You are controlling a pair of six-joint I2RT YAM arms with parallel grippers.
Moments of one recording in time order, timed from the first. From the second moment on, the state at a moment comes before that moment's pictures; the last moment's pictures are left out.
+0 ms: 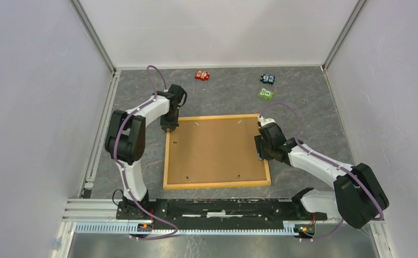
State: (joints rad) left arm -0.32 1.94 1.36 -0.81 -0.29 -0.29; right arm 0.54 1.25 0.59 -0.37 0.22 0.26
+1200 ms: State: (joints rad) left arm -0.32 1.94 1.36 -0.81 -0.29 -0.29; right arm 0.57 1.26 0.57 -0.35 0.32 0.52
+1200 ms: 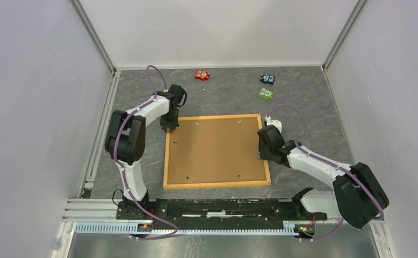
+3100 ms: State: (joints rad) left arm -0.34 1.19 1.03 -0.86 -0.11 -0.59; right arm 0.51 1.34 0.88 -0.26 -0.16 -0.07
